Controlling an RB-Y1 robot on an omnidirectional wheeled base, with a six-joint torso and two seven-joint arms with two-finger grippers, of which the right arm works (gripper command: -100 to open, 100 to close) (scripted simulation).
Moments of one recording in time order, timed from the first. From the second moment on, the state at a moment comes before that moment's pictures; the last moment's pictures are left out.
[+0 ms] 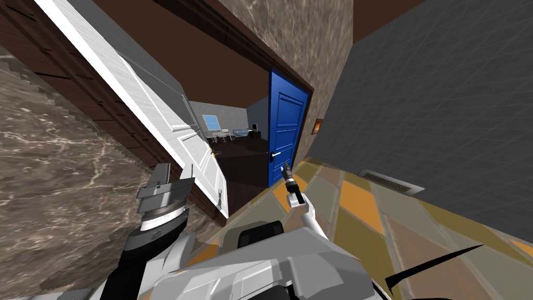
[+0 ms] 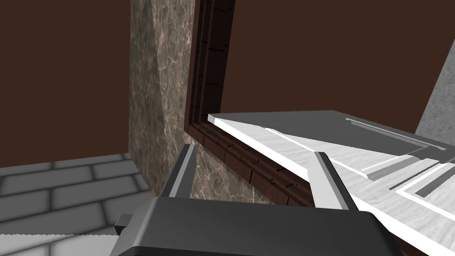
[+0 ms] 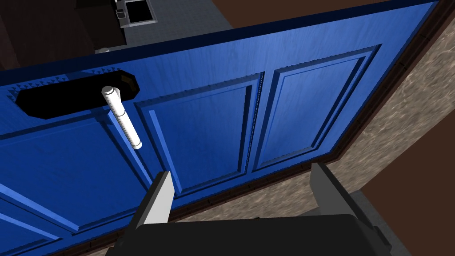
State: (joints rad) arm 0.13 -0.11 -0.01 -1.60 -0.04 -0.44 -0.15
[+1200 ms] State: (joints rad) arm -0.08 -0.17 -0.01 -1.25 -0.06 -0.45 -0.16
